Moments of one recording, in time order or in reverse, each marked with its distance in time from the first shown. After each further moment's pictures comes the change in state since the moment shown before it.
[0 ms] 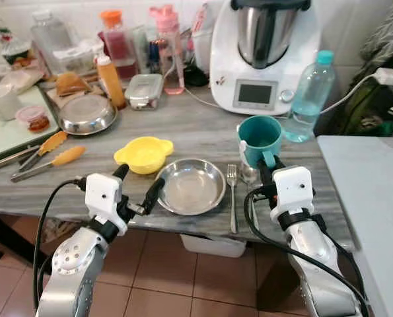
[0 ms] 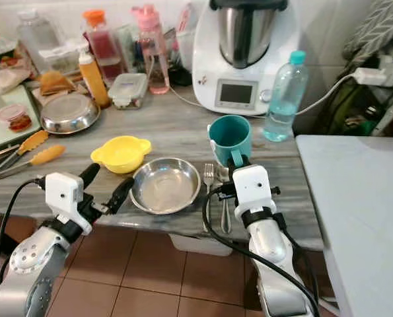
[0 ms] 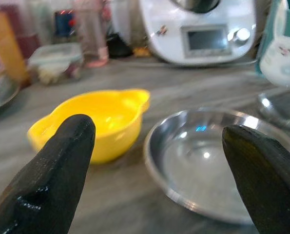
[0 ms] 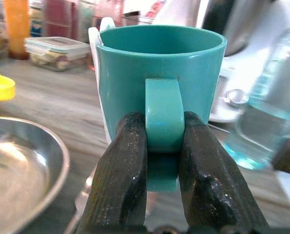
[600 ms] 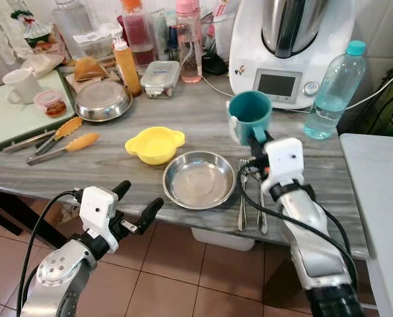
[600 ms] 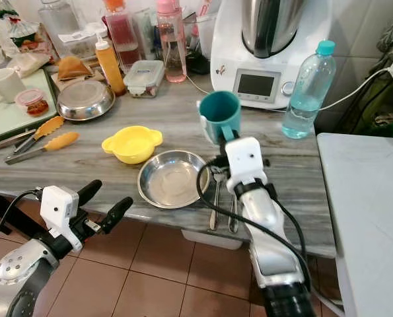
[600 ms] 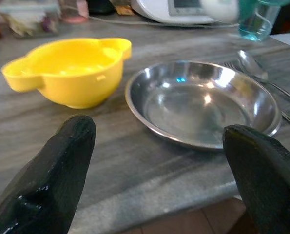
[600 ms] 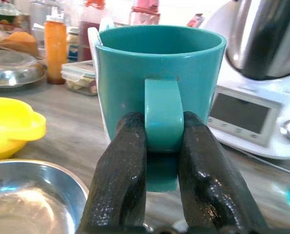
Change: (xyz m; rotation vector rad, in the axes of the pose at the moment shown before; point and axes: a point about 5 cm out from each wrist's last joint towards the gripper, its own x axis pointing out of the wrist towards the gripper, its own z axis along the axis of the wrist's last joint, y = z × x) left arm -0.022 0.004 -0.014 -0.053 0.098 -0.122; right arm 0.043 0.005 0.020 0.050 -0.076 0.086
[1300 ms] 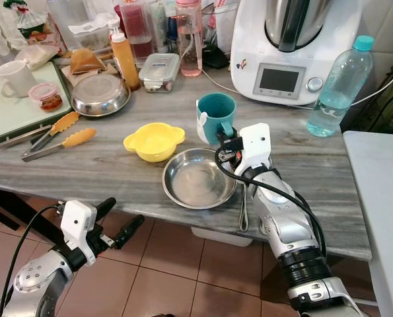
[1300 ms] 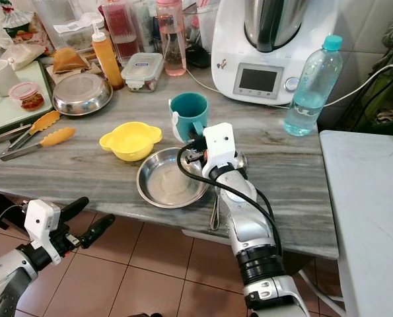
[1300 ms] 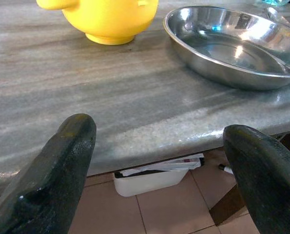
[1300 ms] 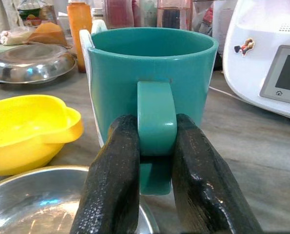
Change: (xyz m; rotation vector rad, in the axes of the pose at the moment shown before) left arm -0.024 0.041 -0.034 -0.050 0.078 -0.015; right arm 0.040 0.027 -0.012 0.200 0.085 0.116
